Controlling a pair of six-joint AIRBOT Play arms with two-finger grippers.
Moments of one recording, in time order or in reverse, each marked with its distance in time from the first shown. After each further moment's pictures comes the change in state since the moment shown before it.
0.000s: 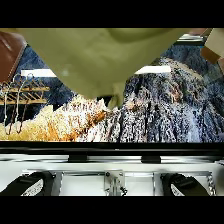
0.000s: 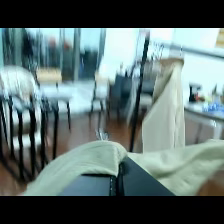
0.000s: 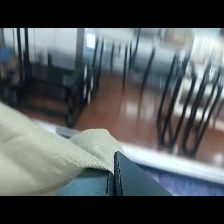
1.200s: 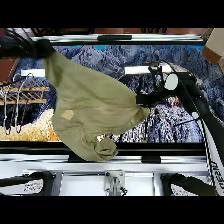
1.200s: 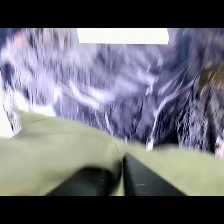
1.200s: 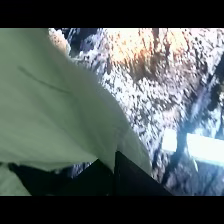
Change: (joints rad) left arm 0.000 -0.449 -0.301 0.463 -0.166 -0.295; right arm 0.000 -0.492 -0.472 0.325 0.369 0.171
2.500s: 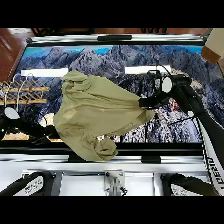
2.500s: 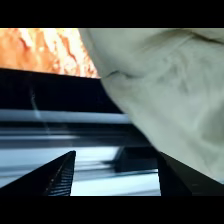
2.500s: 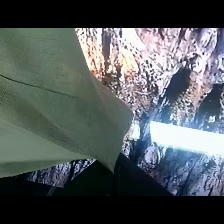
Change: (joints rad) left arm 0.312 0.326 -1.107 -0.075 -0.269 0.106; right arm 0.000 -0.035 -0.018 -0.142 0.022 -0.024
